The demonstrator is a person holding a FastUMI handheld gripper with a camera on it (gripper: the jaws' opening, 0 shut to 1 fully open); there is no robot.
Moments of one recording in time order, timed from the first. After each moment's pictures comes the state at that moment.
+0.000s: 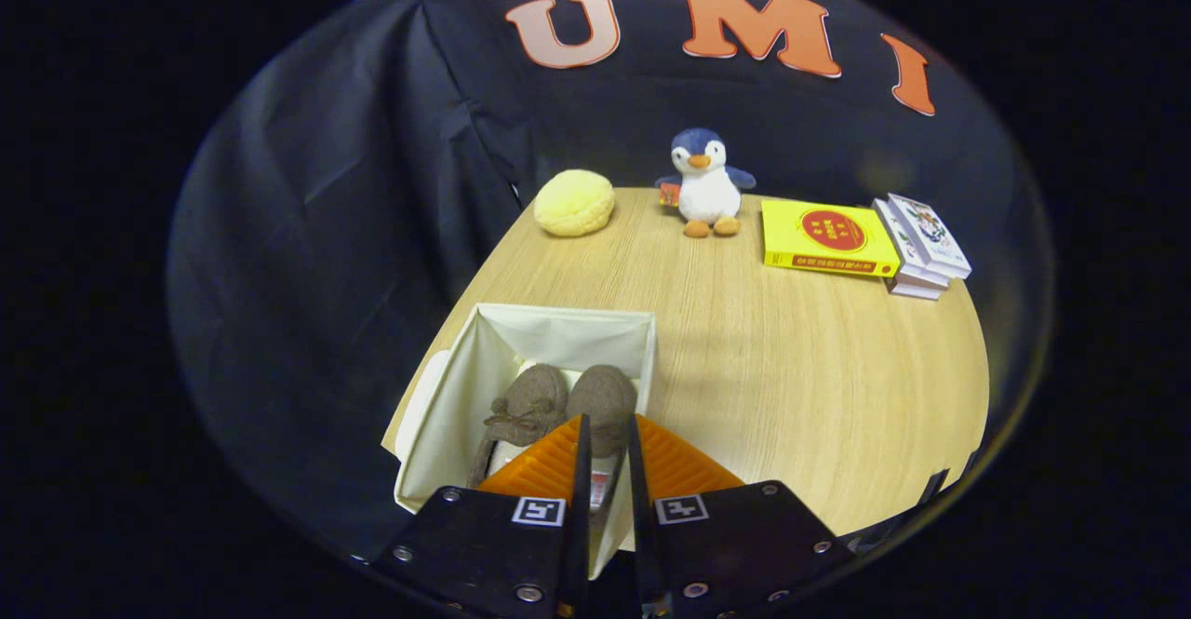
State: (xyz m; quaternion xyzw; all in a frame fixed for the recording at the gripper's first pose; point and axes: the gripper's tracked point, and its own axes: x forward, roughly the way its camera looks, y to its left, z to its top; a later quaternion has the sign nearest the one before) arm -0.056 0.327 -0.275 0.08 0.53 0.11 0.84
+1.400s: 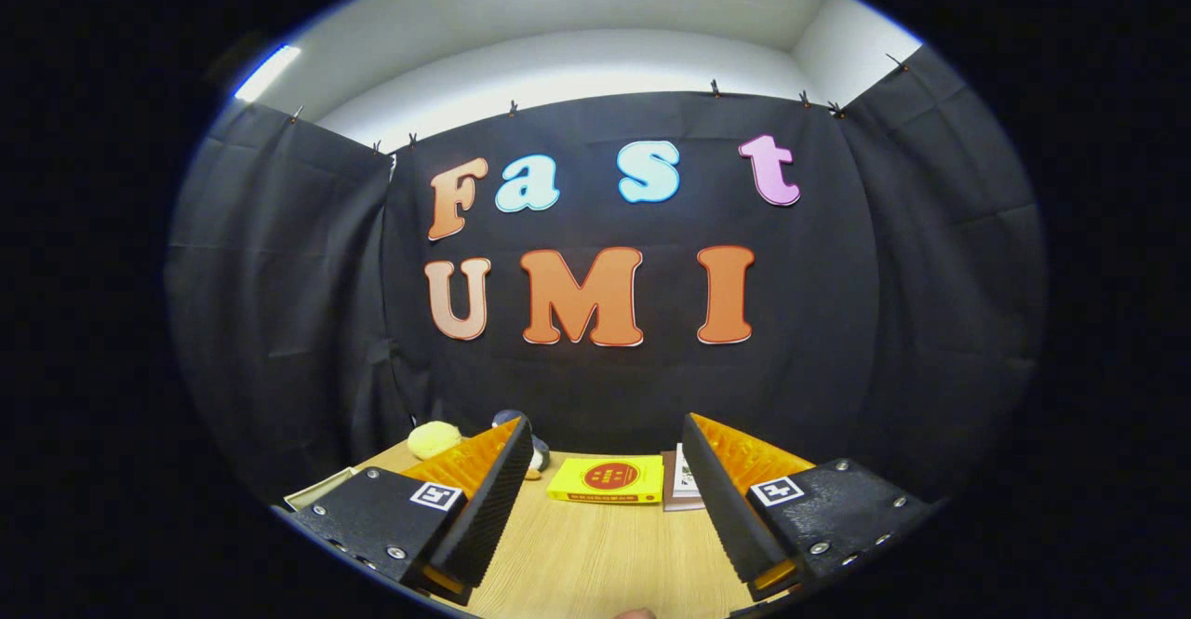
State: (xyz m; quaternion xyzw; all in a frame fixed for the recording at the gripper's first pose) arm -0.026 -0.025 -0.070 0.05 0.14 -0.03 0.99
